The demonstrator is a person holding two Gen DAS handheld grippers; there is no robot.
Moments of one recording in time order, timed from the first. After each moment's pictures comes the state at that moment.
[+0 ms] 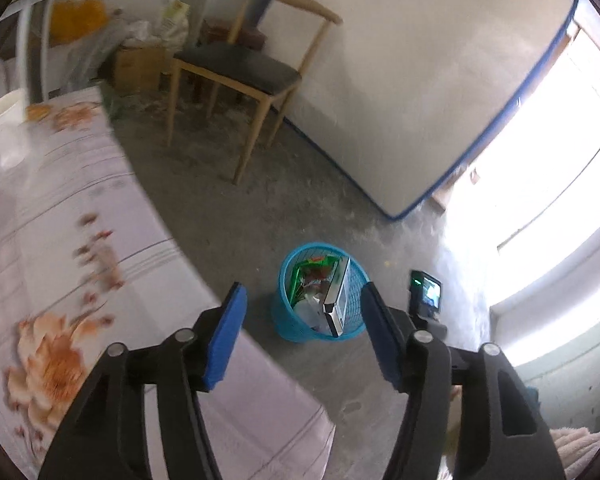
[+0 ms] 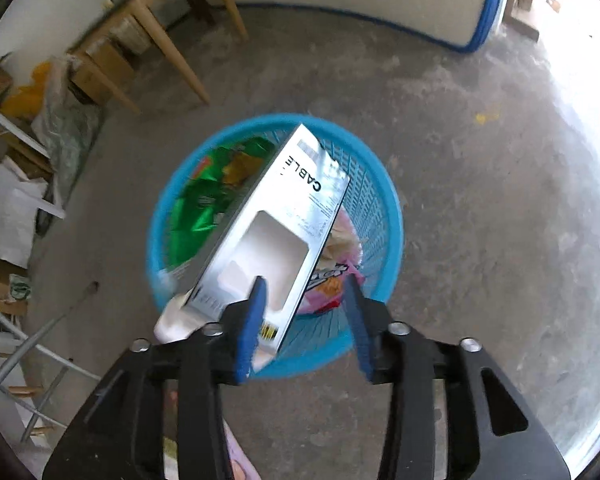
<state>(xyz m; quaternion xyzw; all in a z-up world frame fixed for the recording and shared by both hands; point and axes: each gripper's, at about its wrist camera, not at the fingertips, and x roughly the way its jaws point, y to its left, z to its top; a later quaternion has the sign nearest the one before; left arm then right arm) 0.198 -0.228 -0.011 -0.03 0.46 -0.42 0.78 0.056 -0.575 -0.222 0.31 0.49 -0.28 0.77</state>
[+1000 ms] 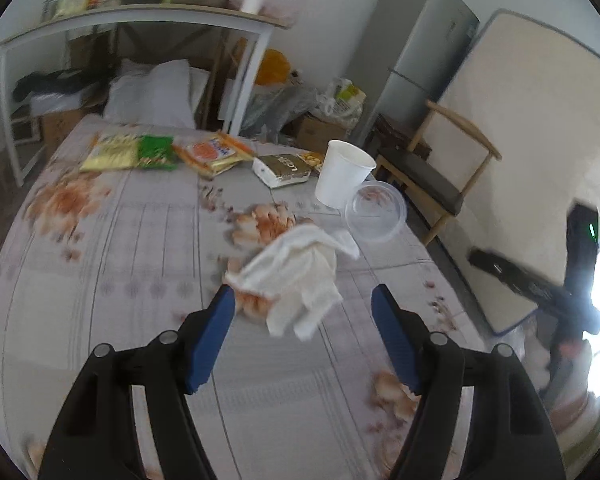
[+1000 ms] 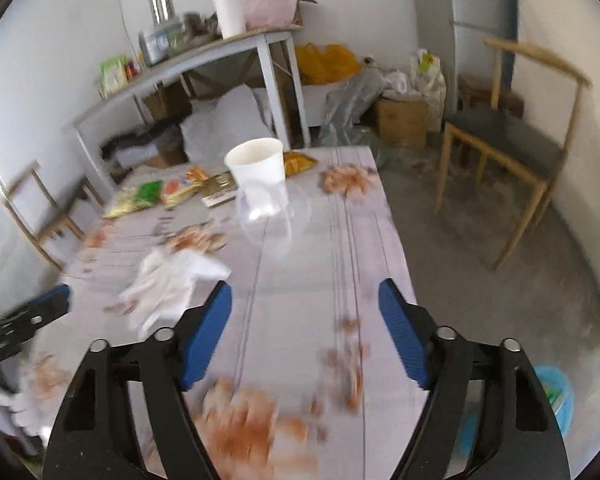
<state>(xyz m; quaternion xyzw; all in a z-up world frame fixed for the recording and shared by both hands) 0.280 0.070 -0.017 -0.10 0.38 -0.19 0.90 0.317 -0.216 0.006 0.04 0.38 0.06 0.92</state>
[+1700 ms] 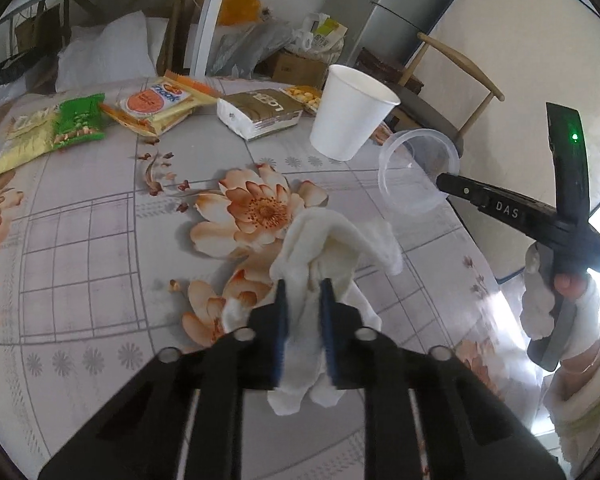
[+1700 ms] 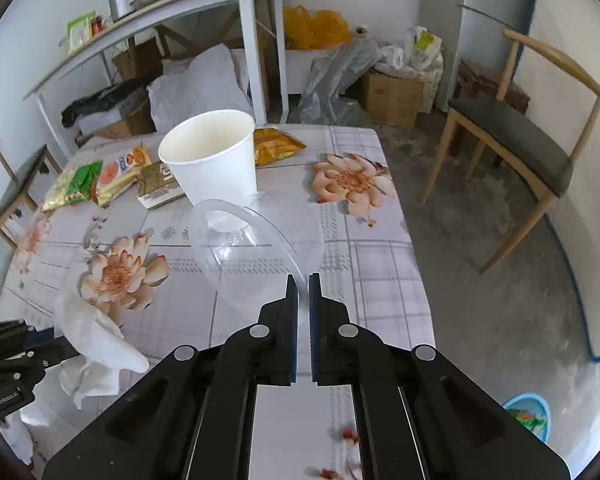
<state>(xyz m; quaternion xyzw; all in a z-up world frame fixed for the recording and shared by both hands) 0.358 0.039 -0.074 -0.06 0.47 -0.24 0.84 0.390 -0.196 -0.026 0.02 0.43 0.02 0.90</state>
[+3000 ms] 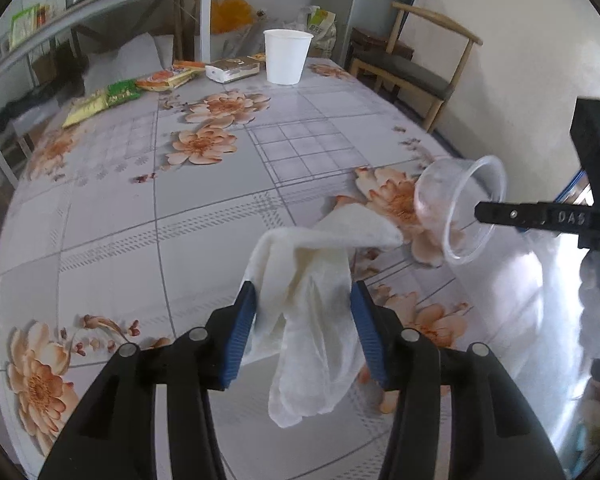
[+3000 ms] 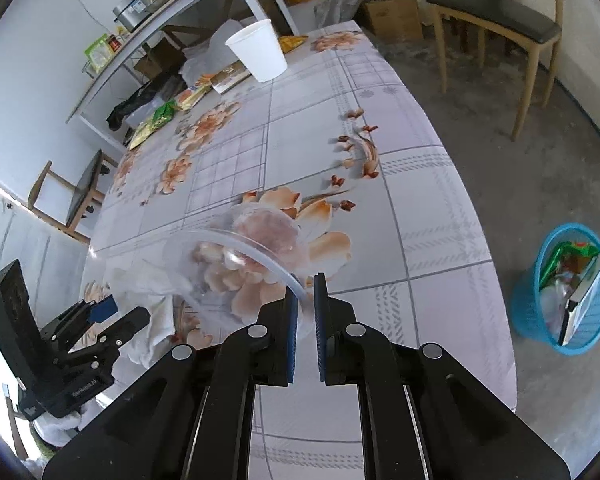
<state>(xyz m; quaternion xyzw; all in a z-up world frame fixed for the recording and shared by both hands) 0.172 0.010 -0.064 0.04 0.46 -0.19 0.86 0.188 -0.222 -0.038 0.17 0.51 0.09 0.84</state>
